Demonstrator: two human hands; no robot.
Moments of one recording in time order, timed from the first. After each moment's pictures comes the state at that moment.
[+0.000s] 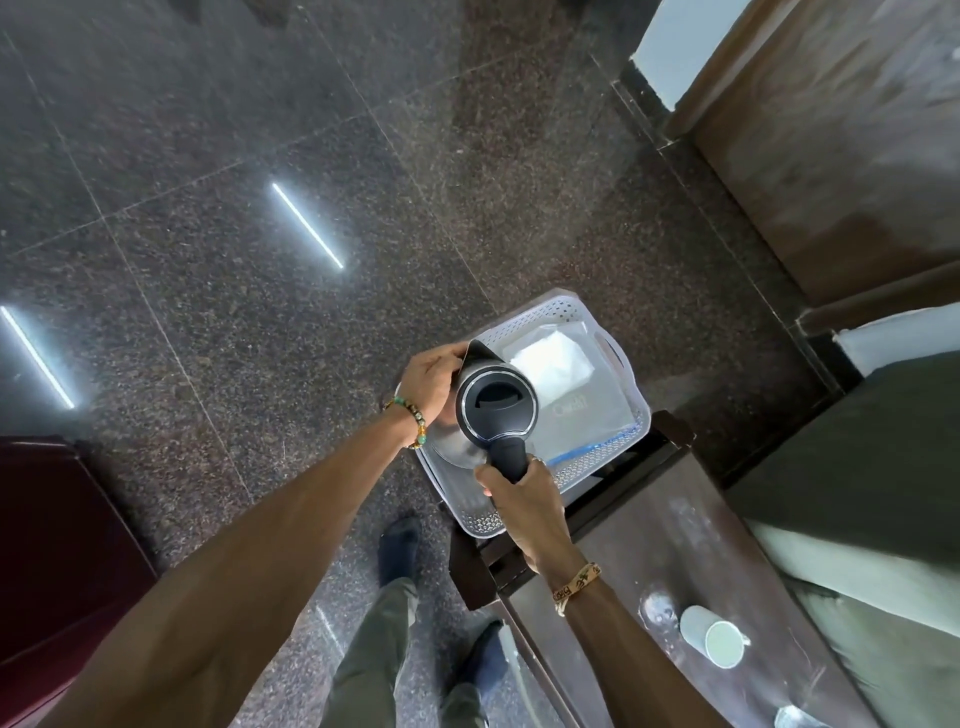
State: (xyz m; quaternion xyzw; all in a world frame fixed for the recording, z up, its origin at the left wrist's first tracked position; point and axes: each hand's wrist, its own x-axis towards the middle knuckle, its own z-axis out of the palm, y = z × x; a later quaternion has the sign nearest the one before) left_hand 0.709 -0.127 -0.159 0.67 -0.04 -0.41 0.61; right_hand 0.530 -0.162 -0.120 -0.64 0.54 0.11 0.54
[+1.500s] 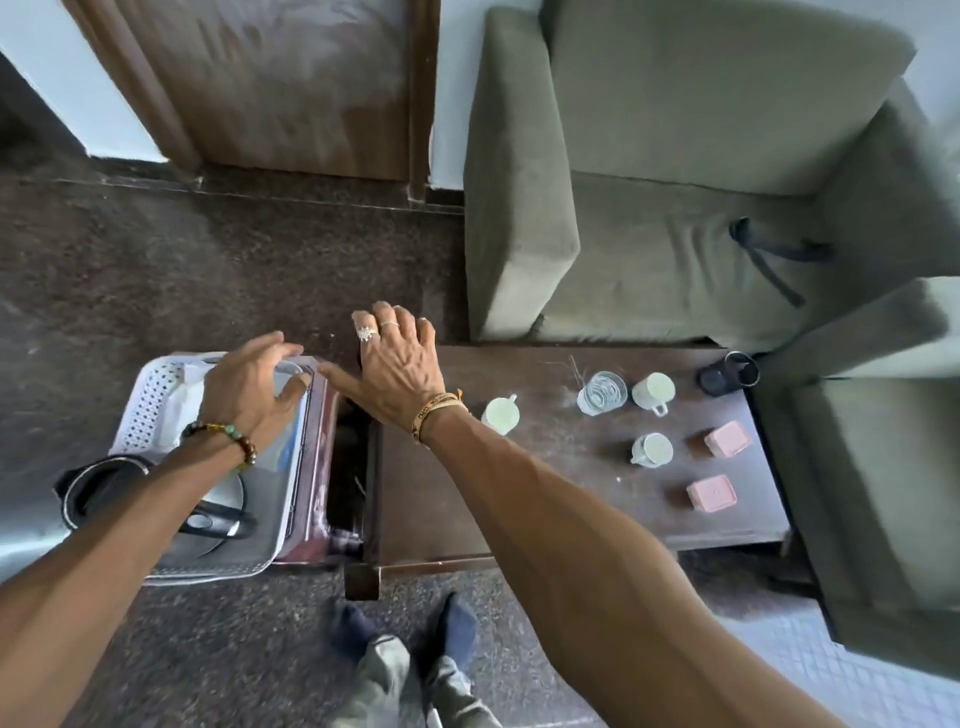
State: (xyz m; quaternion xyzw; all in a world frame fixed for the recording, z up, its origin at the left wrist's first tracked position) left_hand 0.505 -0.231 -0.016 0.69 -0.69 -0.18 0.14; right_hand 0.321 -0.256 -0.021 -0.79 0.60 -0.12 0.06
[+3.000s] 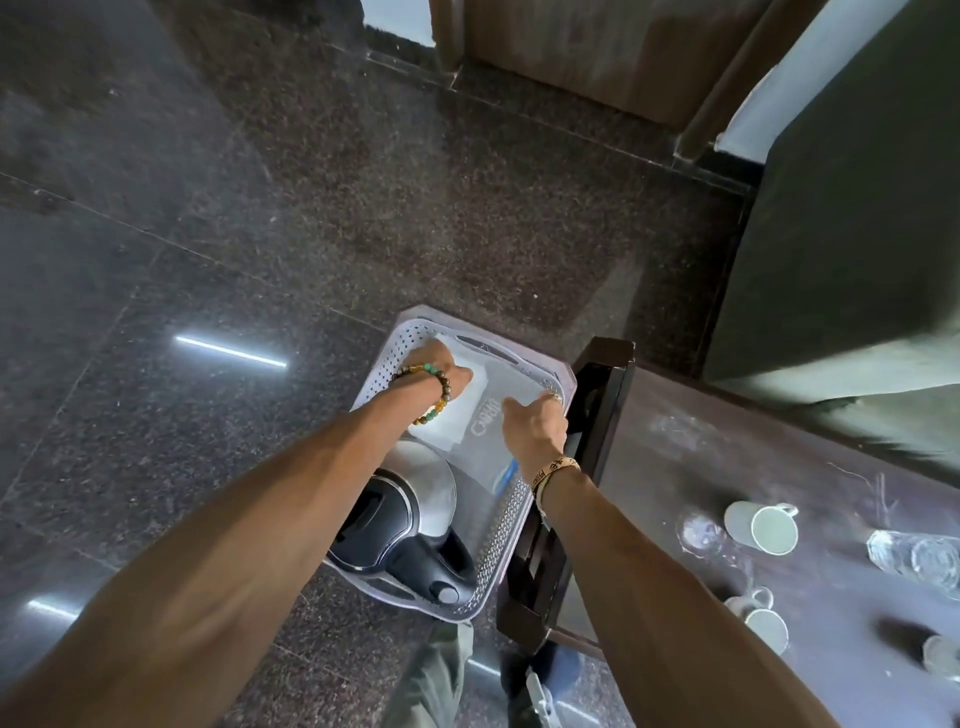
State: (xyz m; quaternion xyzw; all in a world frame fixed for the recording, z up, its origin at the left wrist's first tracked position) left_hand 0.666 -0.339 -0.162 0.83 -0.37 -0.41 -0.05; right_hand 0.530 -0.318 -0.186 -0.40 0.77 -0.05 0.49
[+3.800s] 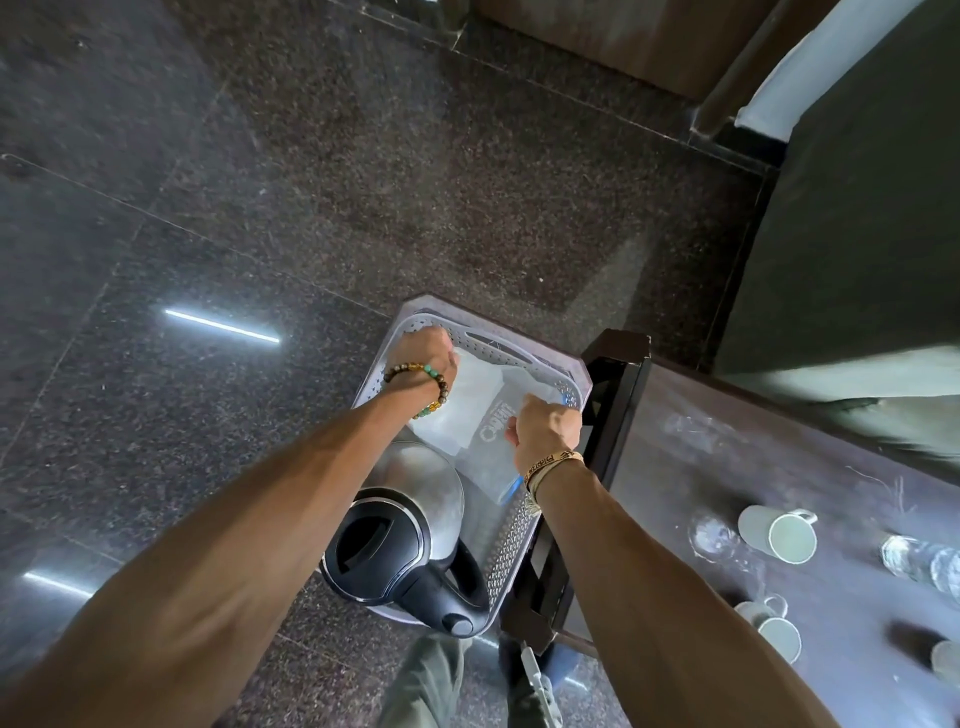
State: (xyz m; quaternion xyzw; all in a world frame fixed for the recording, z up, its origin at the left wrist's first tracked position) left_hand 0.696 -0.351 -0.202 0.83 -0.47 -0.31 -0.03; right_hand 0.545 -0.324 -0.222 -0.15 0.77 -0.16 0.60
